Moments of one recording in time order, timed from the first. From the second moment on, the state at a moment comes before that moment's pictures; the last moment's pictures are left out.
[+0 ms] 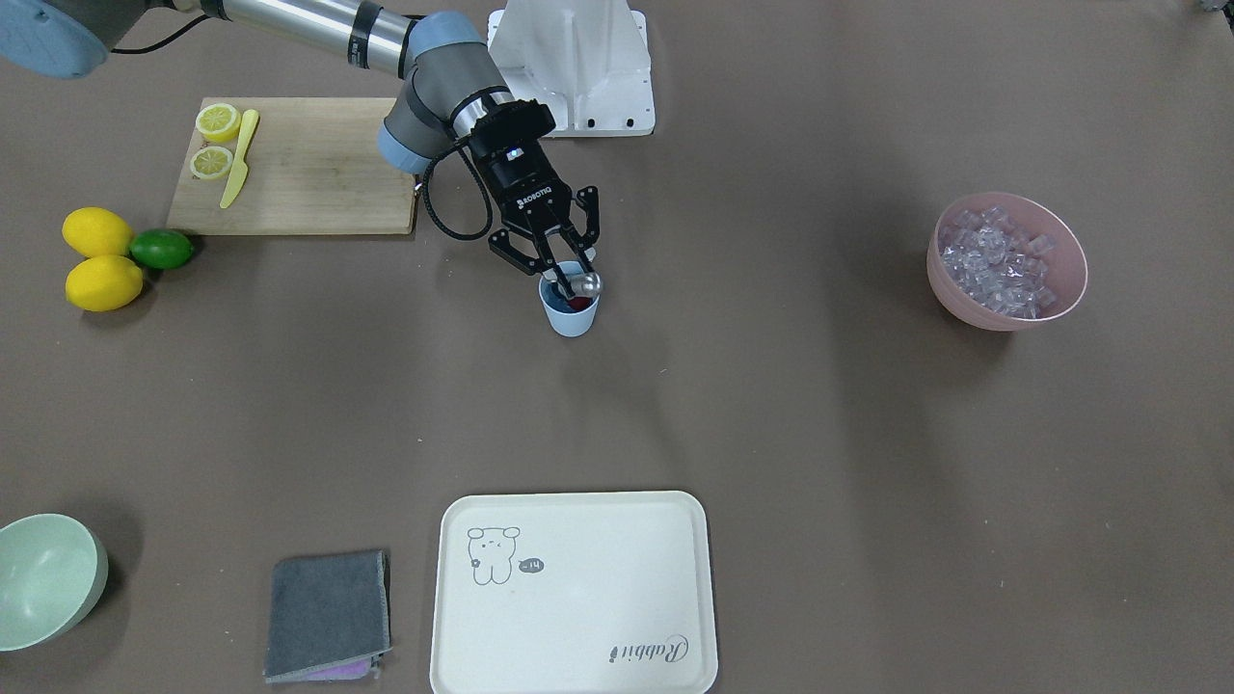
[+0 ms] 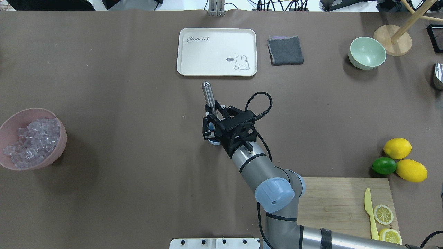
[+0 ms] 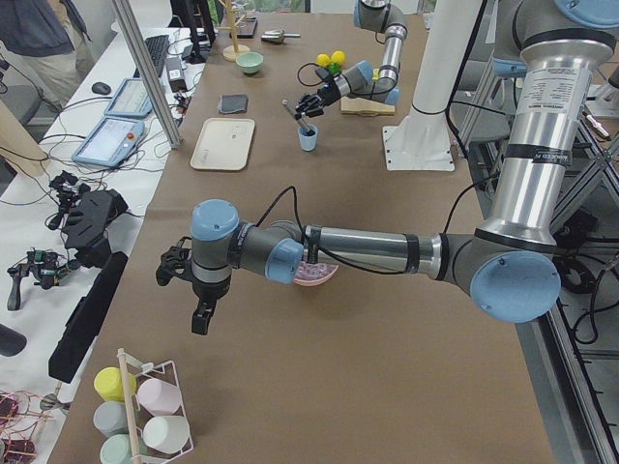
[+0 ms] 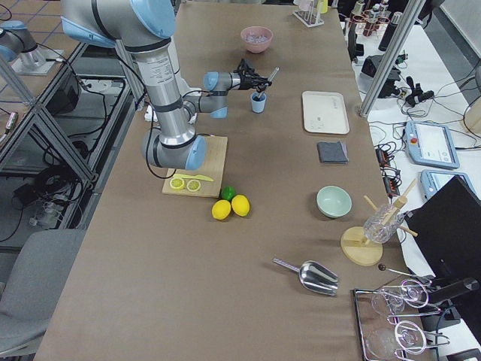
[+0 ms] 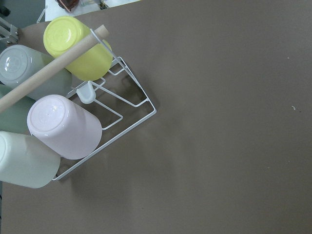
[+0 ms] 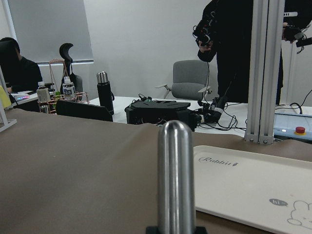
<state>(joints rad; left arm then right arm) -1.53 -1.73 -1.47 -1.83 -2.15 -0.12 0.23 -0.98 1.45 -0.34 0.80 0.65</state>
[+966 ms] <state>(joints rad) -1.53 -1.73 -1.50 -1.83 -2.16 -0.16 0.33 -0.98 1.58 -0.35 0.89 0.64</state>
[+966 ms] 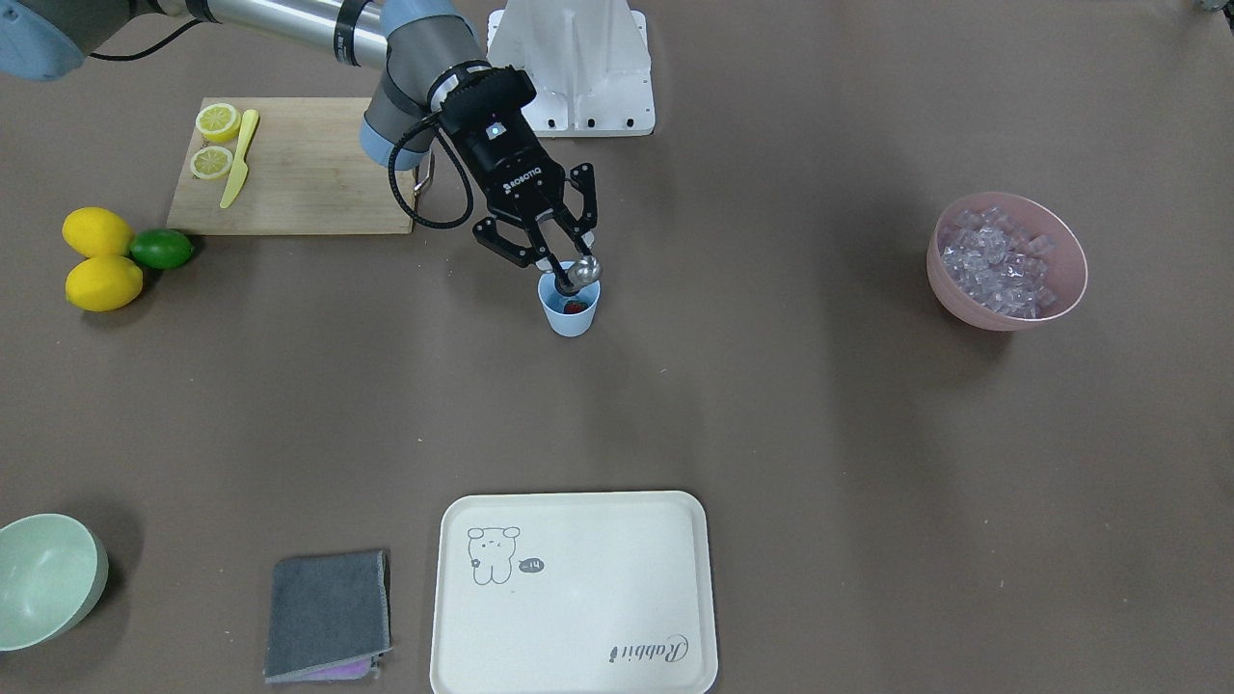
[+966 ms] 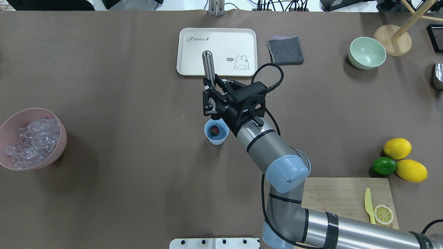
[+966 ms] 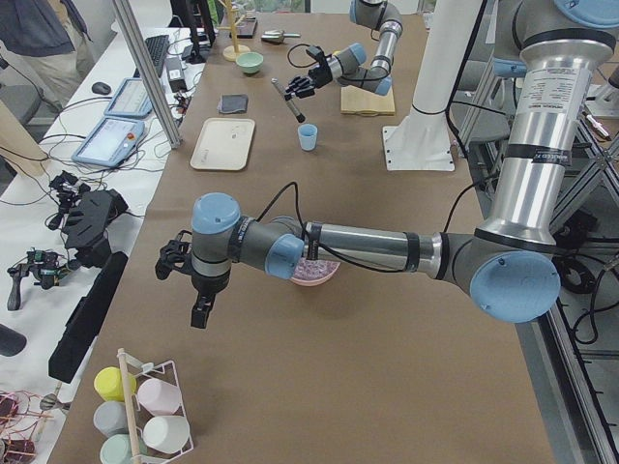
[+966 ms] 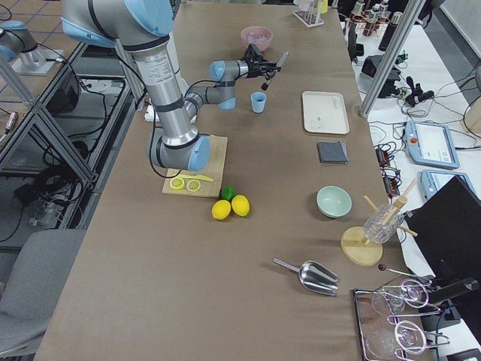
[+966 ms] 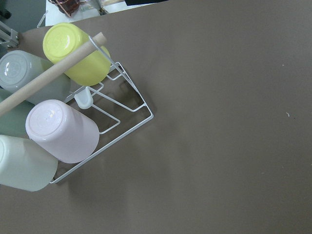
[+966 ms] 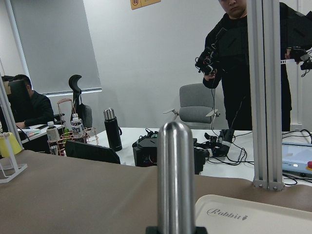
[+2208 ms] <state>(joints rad) -1.52 -1.75 -1.56 -1.88 -2.16 -0.16 0.80 -1.25 1.58 -0.47 1.52 0.87</state>
